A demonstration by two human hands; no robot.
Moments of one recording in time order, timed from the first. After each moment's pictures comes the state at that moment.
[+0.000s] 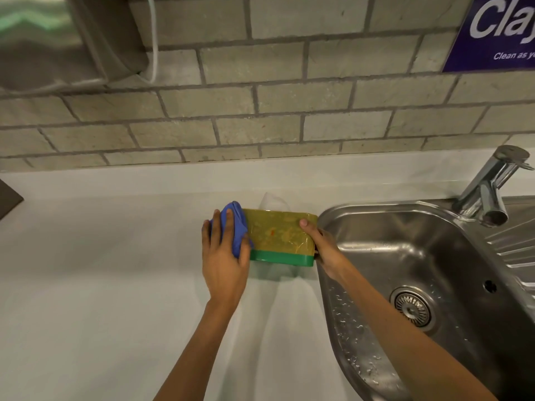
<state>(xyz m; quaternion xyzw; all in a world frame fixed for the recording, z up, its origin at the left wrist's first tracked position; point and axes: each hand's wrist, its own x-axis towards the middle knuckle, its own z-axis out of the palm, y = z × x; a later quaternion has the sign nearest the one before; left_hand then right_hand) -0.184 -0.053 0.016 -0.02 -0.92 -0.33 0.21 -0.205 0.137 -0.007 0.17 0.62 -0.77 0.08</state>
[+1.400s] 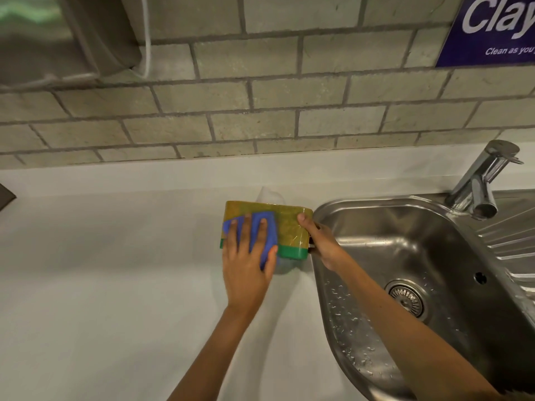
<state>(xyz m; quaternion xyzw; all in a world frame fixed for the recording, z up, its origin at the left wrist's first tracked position) -0.168 -0.028 -0.004 -0.15 -0.93 -0.16 0.29 -0.213 0.145 -0.017 0.16 0.64 -0.75 0.08</state>
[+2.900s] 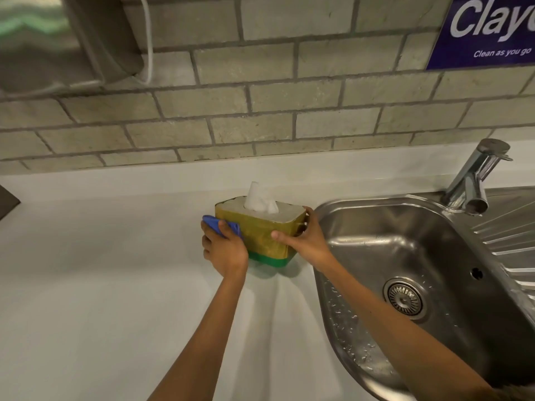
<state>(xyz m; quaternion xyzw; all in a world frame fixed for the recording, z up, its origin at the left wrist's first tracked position) -0.208 -0.031 0.015 0.26 -0.80 -0.53 0.10 -0.196 0.119 -0.003 0.09 0.73 -0.68 -0.03</state>
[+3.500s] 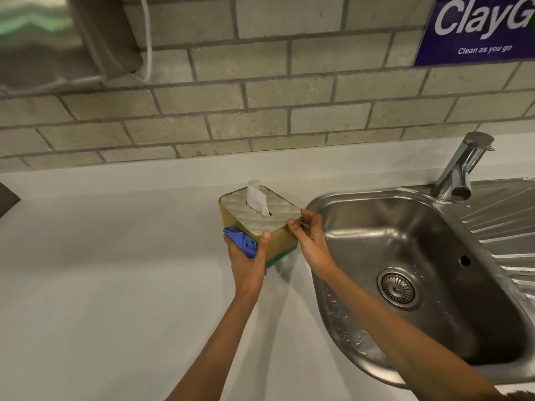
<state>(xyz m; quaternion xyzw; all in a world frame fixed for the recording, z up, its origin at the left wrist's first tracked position) -0.150 -0.014 -0.005 0.08 -0.72 -0.68 0.04 -0.162 0.115 -0.009 0.09 0.69 -0.71 -0.09</state>
